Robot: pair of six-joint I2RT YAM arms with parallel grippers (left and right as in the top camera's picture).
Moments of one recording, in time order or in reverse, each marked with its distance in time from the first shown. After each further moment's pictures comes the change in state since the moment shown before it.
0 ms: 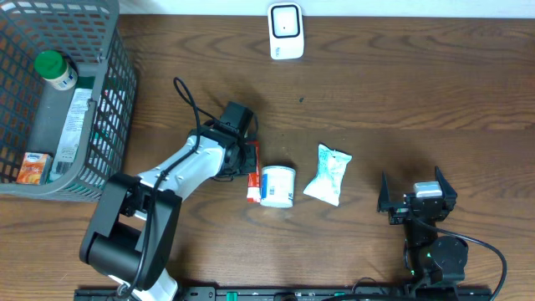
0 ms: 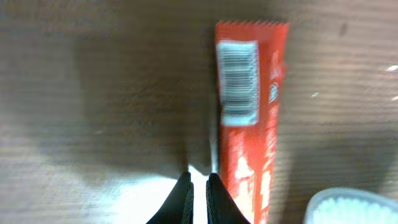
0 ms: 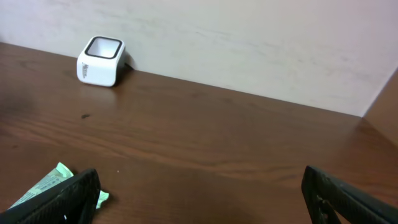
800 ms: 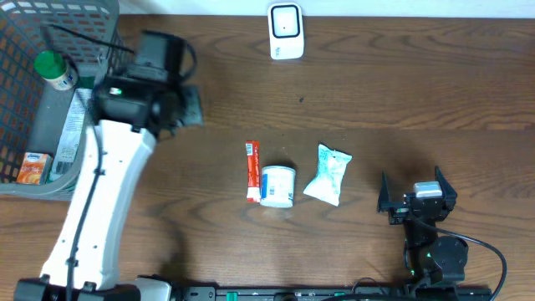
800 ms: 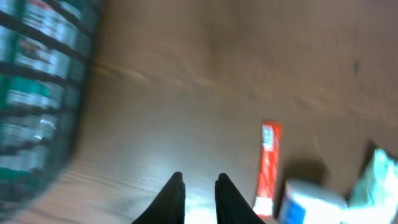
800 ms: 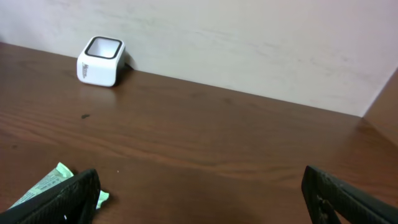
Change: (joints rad) left arm 0.232 -0.271 0.613 -0.630 -0.233 0.130; right arm 0.000 0.000 0.000 0.000 0.000 0.000
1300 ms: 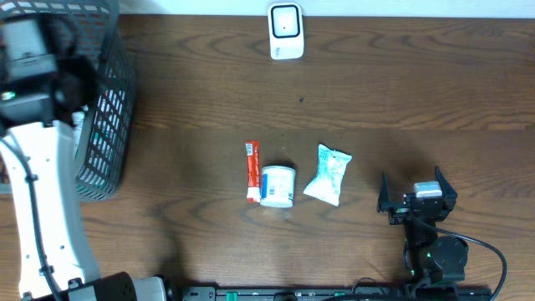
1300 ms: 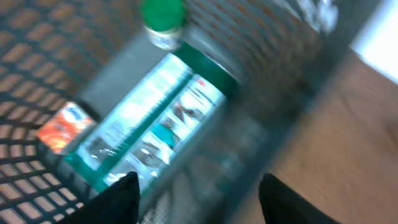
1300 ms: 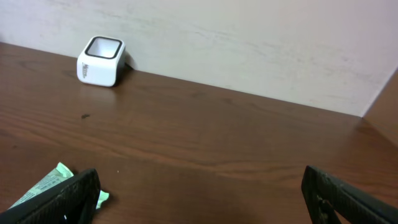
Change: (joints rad) left arm 0.446 -0.002 0.079 0.131 -0.056 -0.014; right arm 0.000 0.000 0.000 0.000 0.000 0.000
